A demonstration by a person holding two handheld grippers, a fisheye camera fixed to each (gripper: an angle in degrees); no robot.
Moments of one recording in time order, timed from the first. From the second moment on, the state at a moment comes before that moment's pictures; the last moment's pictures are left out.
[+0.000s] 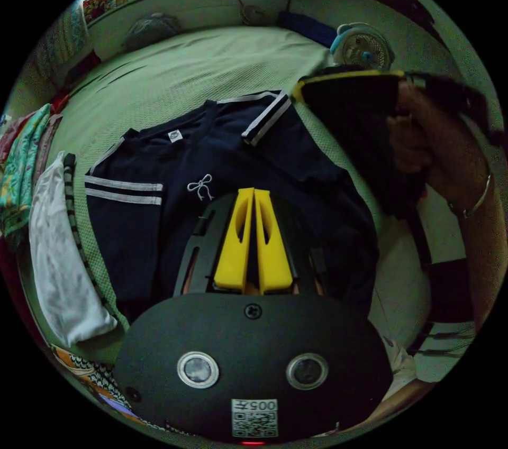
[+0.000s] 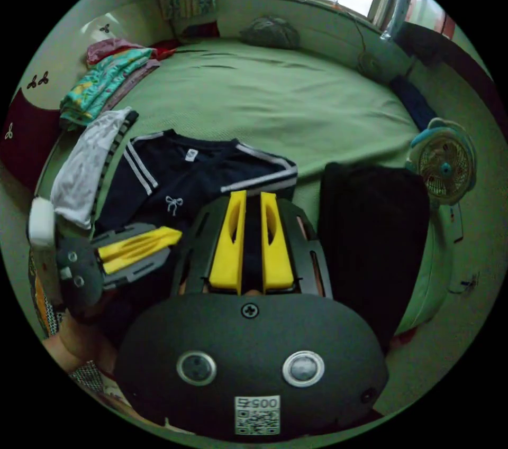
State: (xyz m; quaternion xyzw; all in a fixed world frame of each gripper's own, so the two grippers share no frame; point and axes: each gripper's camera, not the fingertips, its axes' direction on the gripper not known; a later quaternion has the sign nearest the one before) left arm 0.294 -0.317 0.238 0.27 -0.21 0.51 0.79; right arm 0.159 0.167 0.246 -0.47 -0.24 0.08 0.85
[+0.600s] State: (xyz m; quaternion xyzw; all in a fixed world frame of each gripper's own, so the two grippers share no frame) left arm 0.174 -0.313 0.171 0.34 -0.18 0.44 0.81; right arm 0.161 0.248 0.161 -0.45 -0.24 0.07 0.86
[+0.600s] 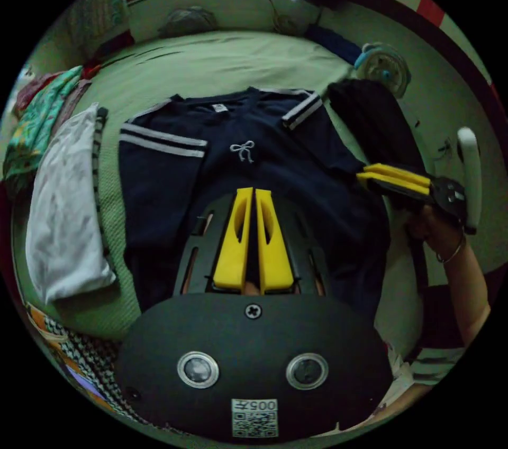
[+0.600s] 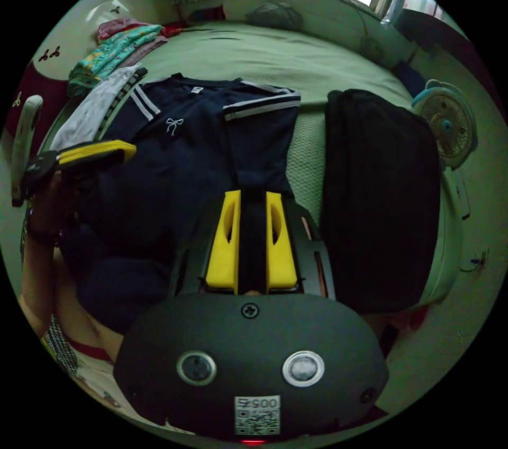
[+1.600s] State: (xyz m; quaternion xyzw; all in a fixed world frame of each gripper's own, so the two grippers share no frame) left arm -0.003 -0.306 0.103 0.35 -0.24 0.33 0.85; right arm 0.171 0.314 0.088 -0.39 -0.24 0.13 0.88
